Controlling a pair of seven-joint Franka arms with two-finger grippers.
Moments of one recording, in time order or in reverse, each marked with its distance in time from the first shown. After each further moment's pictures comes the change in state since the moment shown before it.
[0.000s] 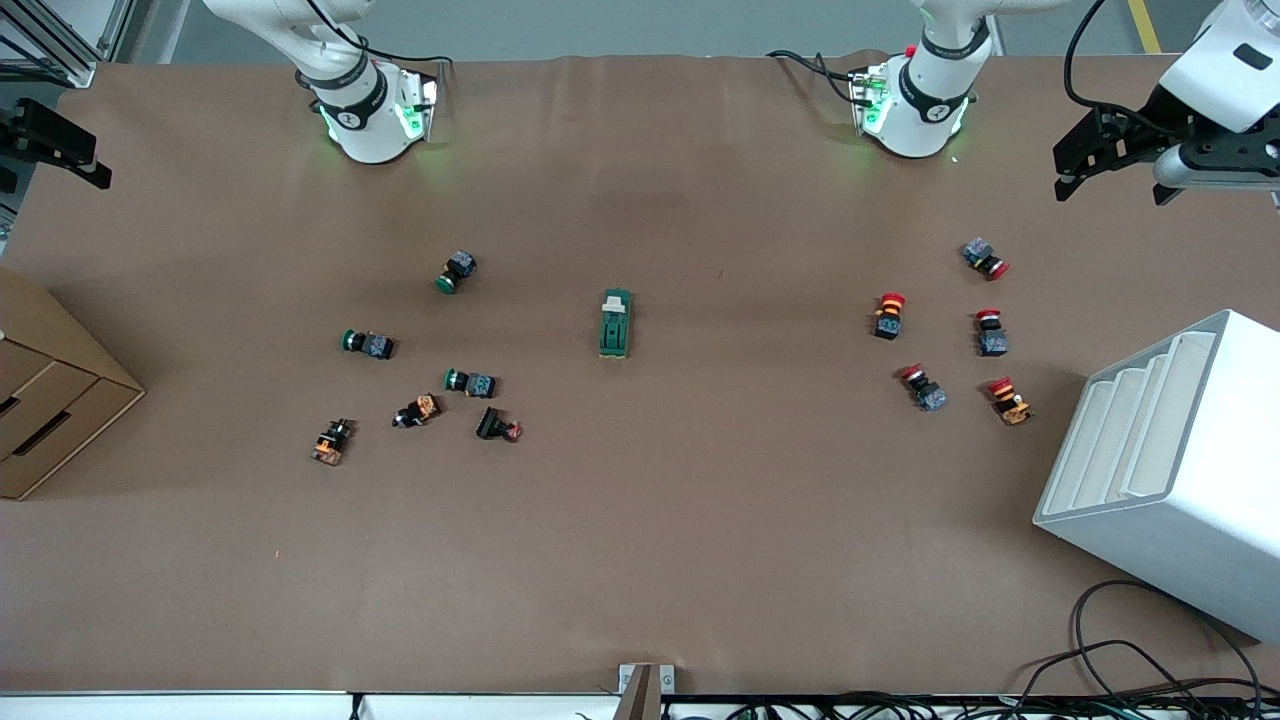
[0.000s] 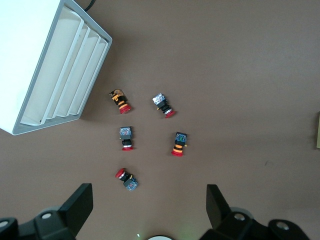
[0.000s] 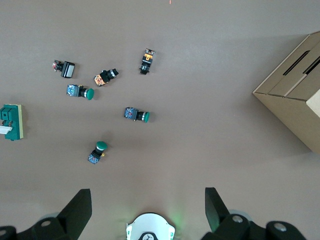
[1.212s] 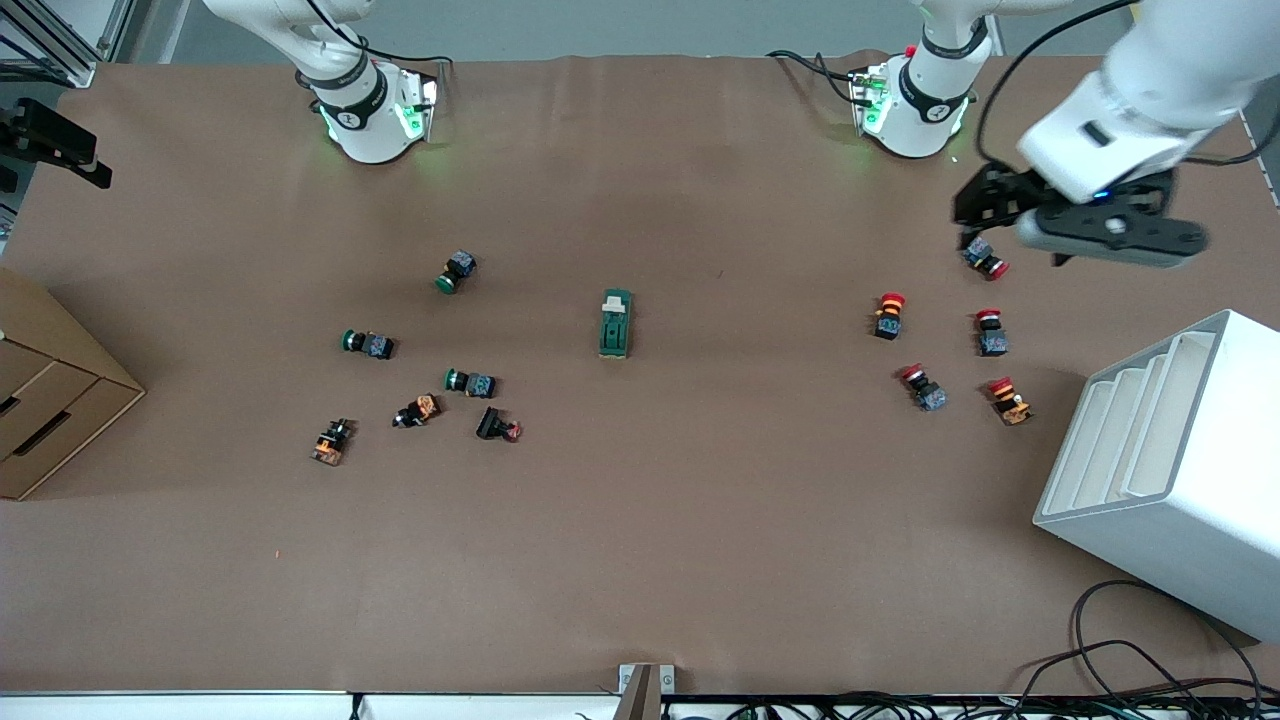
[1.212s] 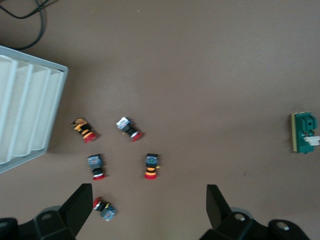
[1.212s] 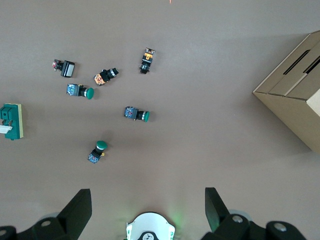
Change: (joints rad) left arm -0.034 0.171 -0.161 0.079 0.000 0.102 -0.075; right arm 0.000 0.000 0.000 0.000 0.000 -0.003 0.000
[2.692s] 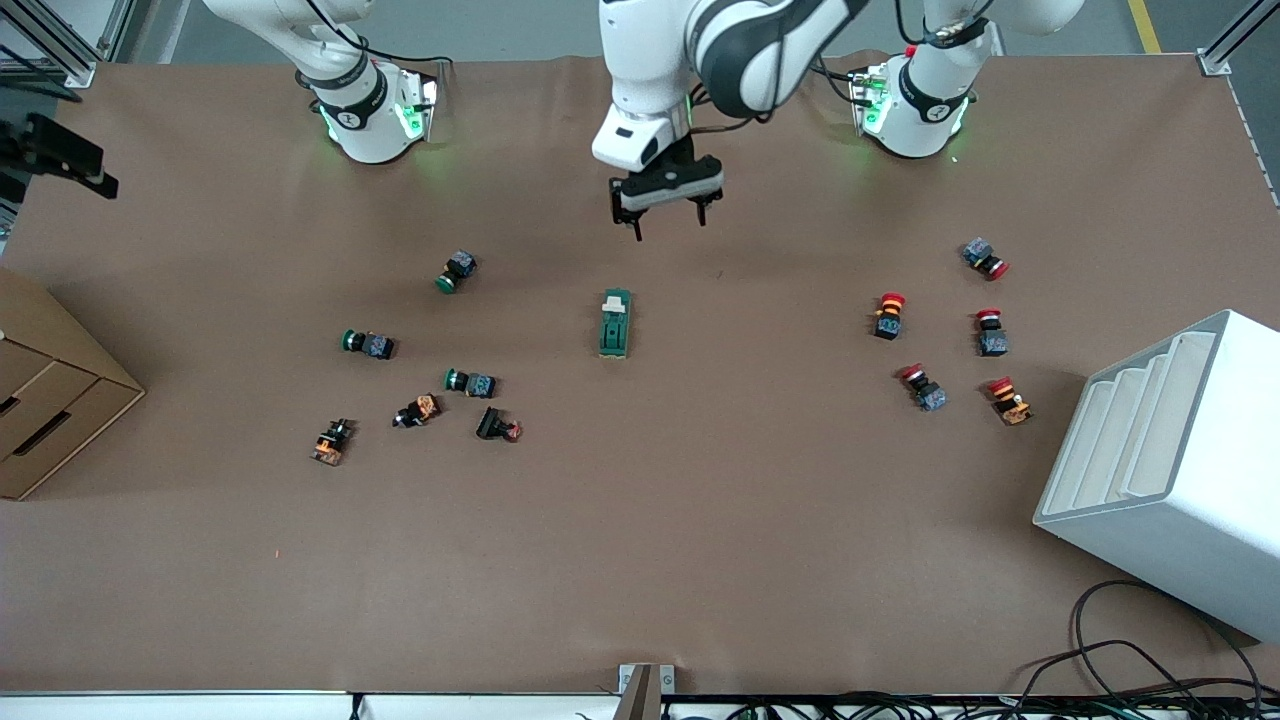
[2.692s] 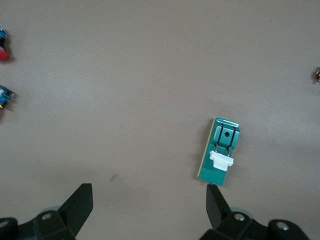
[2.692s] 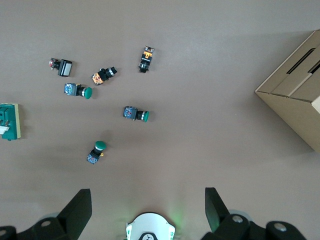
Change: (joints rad) left arm -0.612 0.200 -0.132 -0.388 0.441 0.530 -1.426; right arm -0.002 0.048 0.001 -0.001 0.001 0.020 0.000
